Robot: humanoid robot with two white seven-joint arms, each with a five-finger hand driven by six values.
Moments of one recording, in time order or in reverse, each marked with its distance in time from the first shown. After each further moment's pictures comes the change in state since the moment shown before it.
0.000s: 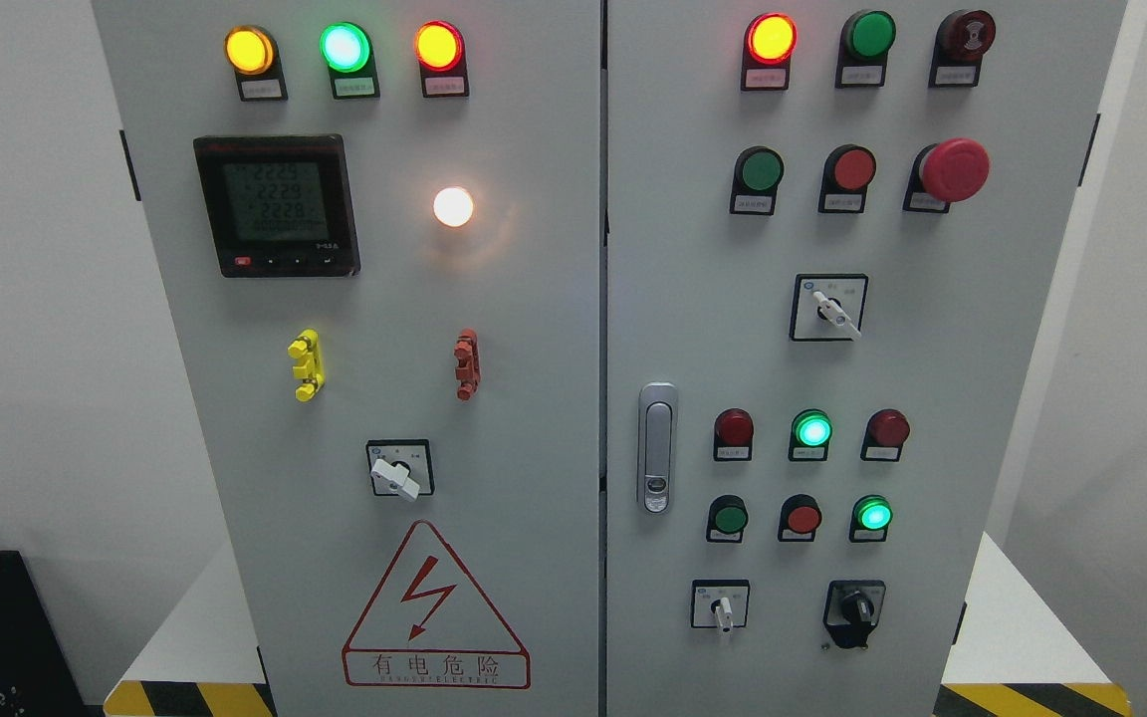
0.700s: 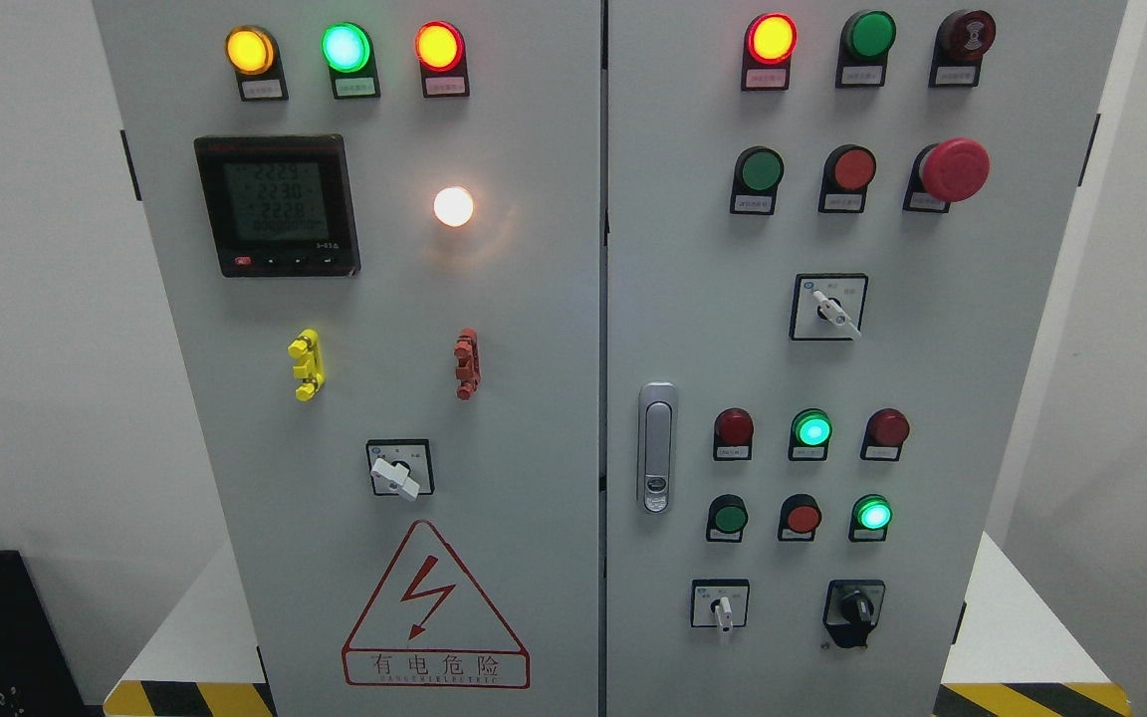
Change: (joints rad) left arm 0.000 0.000 0.000 0.000 0.000 0.000 0.000; right arm 0.030 0.017 -0.014 -0.080 -0.044 -0.171 0.087
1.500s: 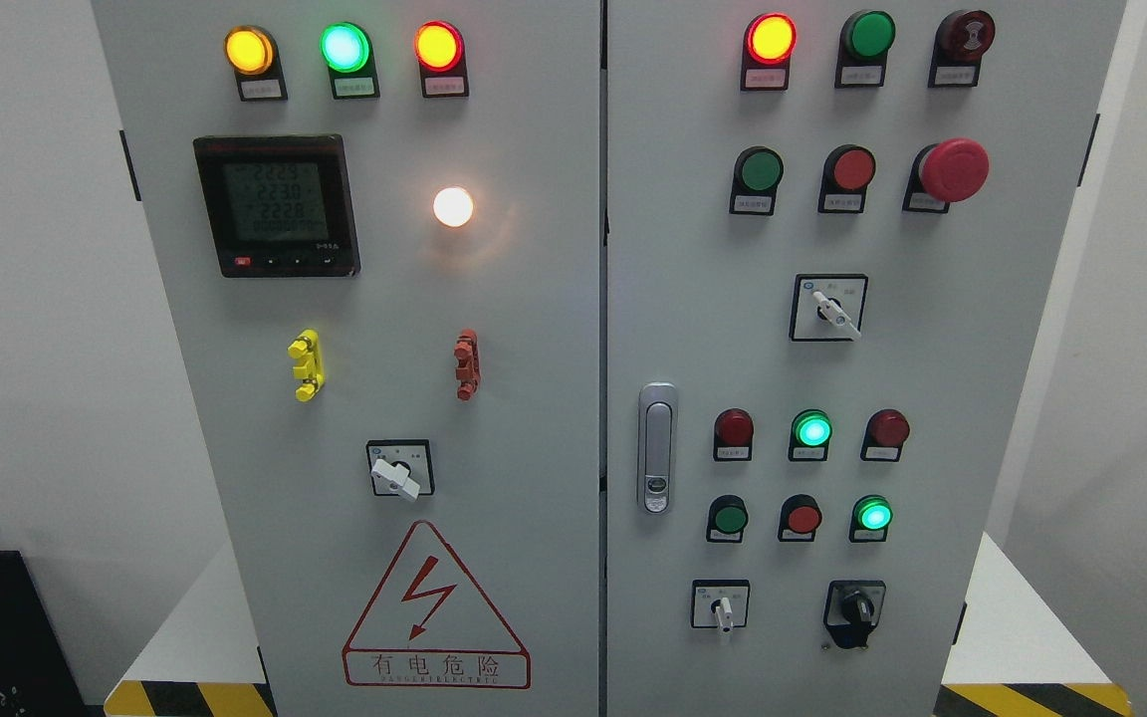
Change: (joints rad) left arm 0.000 0.000 0.000 0.000 0.001 0.000 0.000; right arm 0.258 0.031 -0.001 -1.128 -0.243 -0.120 0.074
